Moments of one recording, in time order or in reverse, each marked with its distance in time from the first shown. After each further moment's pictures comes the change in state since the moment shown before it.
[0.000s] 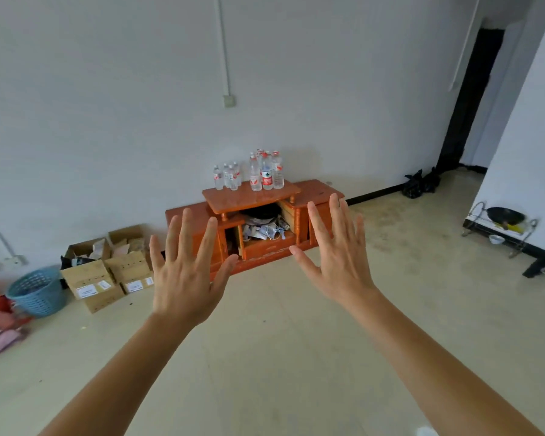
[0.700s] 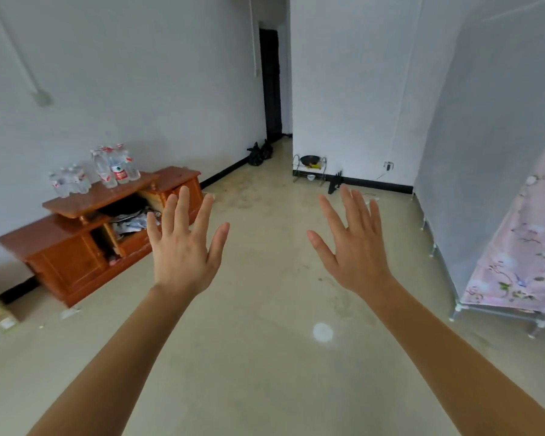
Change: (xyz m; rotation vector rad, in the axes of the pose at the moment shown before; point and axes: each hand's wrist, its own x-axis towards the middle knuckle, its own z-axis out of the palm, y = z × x) left_hand -0.301 0.137 -0.223 -0.366 -0.021 0.435; right_hand -0.452 -0.119 -0.355 -0.472 0.124 0.433
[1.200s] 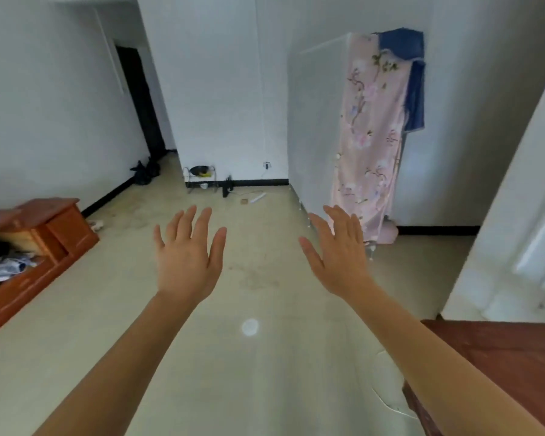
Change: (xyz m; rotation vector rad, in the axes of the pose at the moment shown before) left_hand -0.195 0.149 -0.161 -0.367 -0.033 0.322; right_hand -0.266 -0.015 -0.277 -0.159 0.132 0.350
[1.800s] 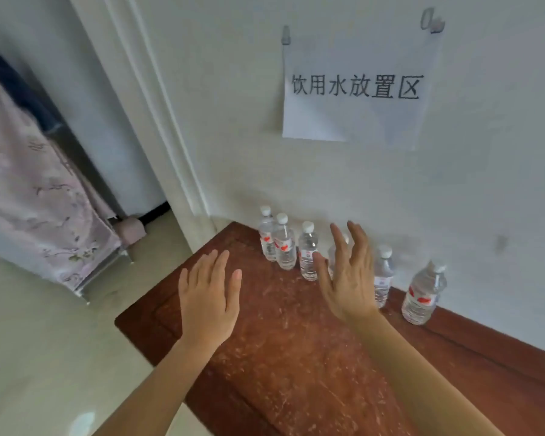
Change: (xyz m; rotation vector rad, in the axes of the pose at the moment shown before) left_hand -0.262 0.617 0.072 -0.689 -0.352 0.784; right_hand -0.424 0.312 -0.455 -0.568 0.353 0.812
